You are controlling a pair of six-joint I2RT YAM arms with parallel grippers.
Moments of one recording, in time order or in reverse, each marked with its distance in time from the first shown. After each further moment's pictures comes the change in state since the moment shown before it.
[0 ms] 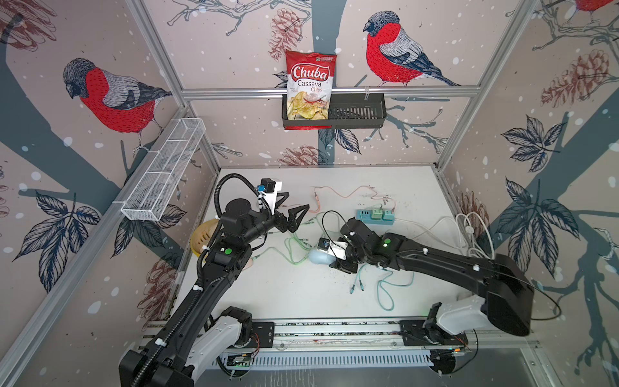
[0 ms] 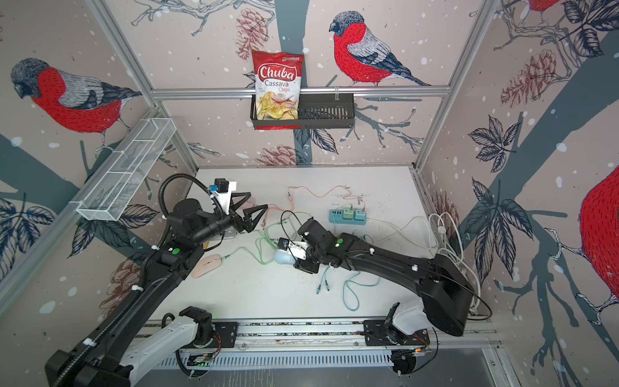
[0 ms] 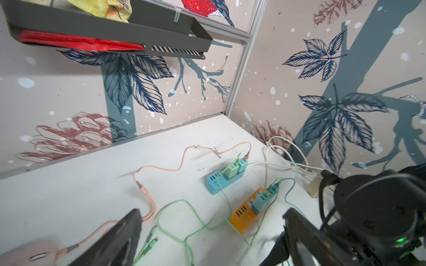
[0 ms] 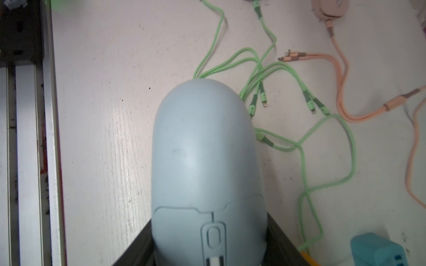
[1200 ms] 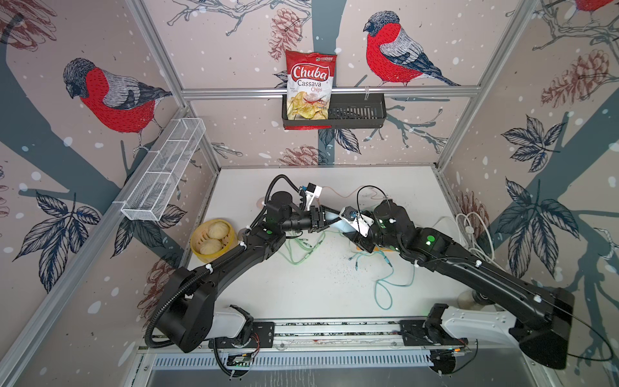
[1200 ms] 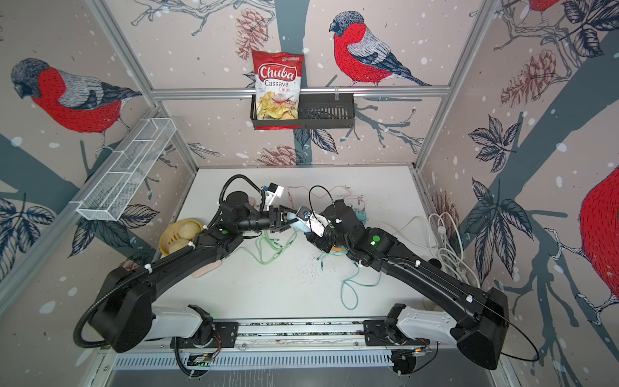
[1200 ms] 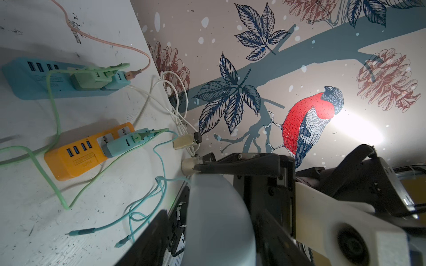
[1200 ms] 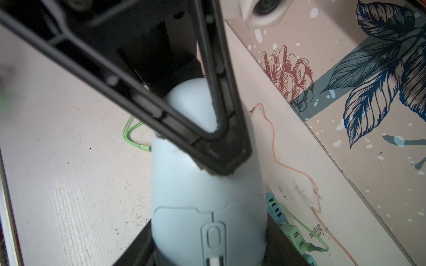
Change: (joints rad) left arm -0.220 0.404 0.019 0.362 0.358 -0.840; right arm -0.080 -0.216 0.094 -0.032 0.161 0.070
